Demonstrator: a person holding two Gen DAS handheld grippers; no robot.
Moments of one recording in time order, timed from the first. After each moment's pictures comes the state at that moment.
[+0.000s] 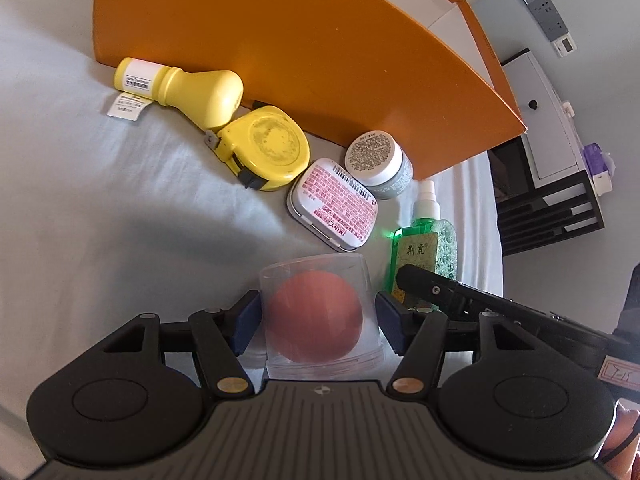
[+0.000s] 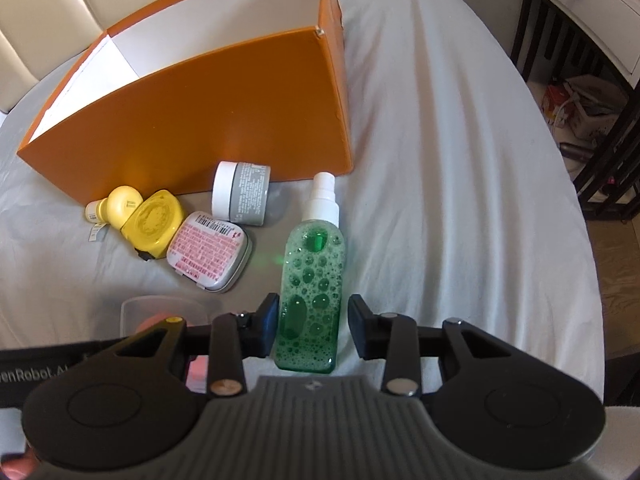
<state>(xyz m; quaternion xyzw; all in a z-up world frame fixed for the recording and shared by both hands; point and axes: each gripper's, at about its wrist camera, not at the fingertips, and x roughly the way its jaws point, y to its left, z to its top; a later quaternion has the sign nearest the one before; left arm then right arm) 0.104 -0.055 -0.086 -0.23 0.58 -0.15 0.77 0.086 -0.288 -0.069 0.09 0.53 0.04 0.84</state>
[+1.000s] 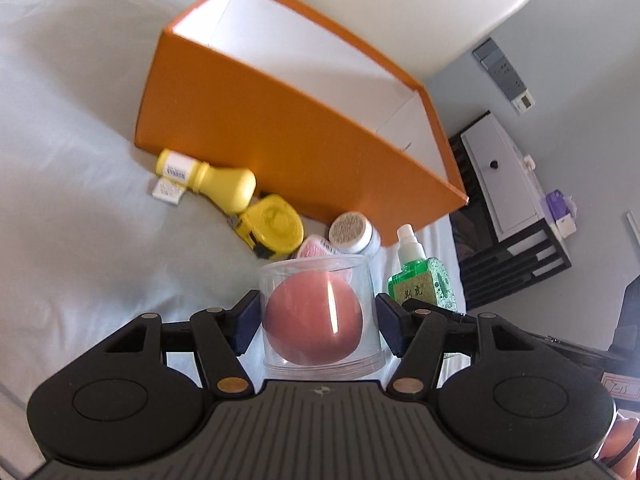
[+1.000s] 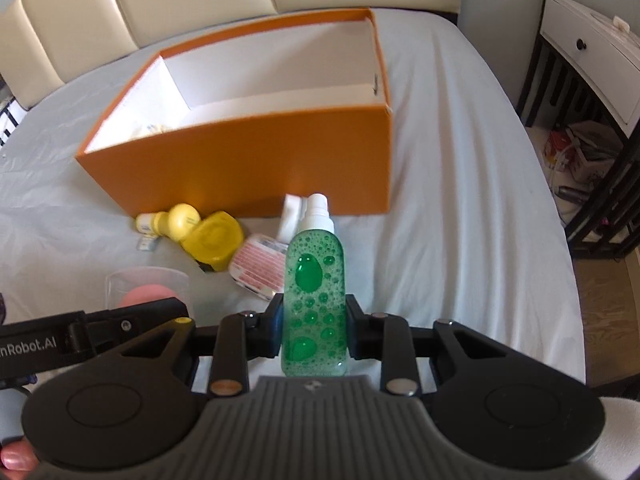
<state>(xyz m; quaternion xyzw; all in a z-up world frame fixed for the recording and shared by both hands) 0.074 -0.015 -0.032 -0.25 0.47 -0.15 0.83 0.059 -0.255 -0.011 0.06 0.48 0.06 0.88</state>
